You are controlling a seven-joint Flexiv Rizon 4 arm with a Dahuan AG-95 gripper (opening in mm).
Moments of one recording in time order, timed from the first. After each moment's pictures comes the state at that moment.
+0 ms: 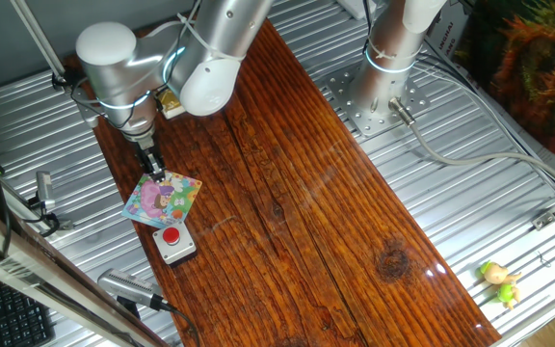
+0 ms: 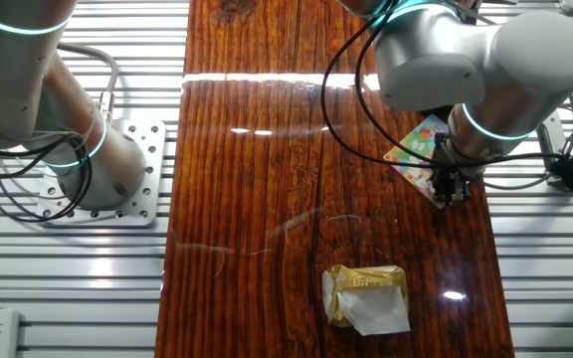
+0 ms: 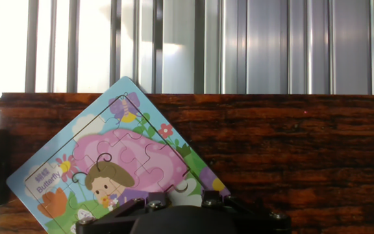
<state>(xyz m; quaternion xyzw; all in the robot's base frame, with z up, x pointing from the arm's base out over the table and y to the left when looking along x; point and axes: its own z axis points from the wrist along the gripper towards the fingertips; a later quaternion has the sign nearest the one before) 0.641 -0.034 0.013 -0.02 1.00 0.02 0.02</state>
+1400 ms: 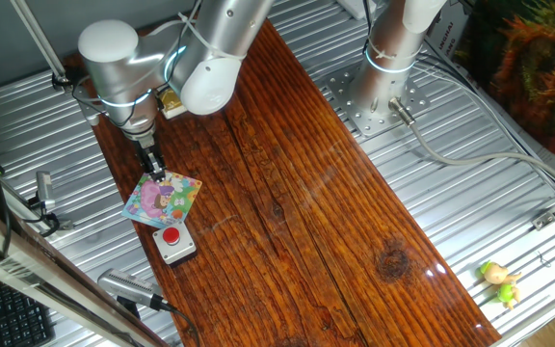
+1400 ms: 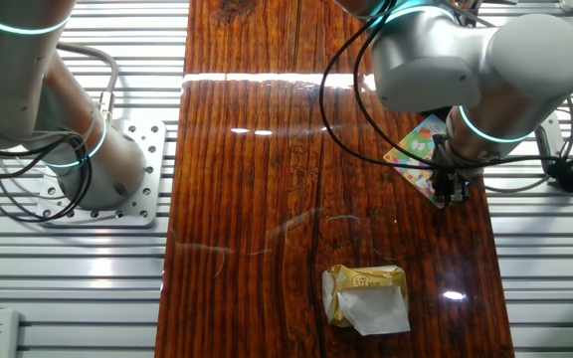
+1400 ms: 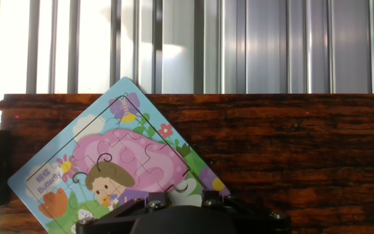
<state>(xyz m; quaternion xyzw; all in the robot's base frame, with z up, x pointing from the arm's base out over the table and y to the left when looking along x) 0.642 -0.034 0.013 -0.01 1.00 0.03 0.03</state>
